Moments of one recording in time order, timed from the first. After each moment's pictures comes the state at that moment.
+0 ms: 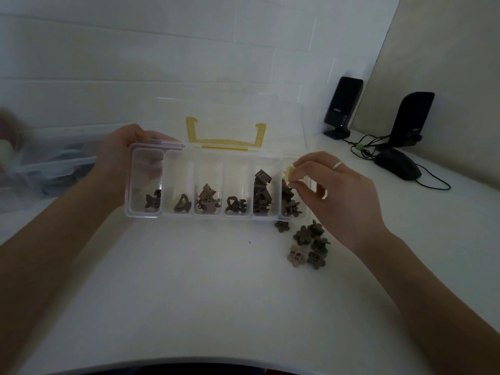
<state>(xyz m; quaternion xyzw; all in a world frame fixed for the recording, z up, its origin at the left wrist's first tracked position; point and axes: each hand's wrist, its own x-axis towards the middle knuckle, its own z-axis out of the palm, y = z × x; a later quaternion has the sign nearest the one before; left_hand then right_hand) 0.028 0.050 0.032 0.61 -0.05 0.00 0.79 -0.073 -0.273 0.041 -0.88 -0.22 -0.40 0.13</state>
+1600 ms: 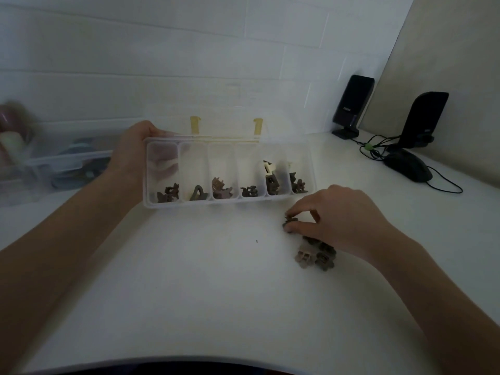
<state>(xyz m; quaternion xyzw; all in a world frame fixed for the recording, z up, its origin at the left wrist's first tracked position) 0.011 0.016 0.042 0.58 0.05 0.02 0.82 -0.083 -0.260 0.053 -0.98 -0.16 -0.08 0.01</state>
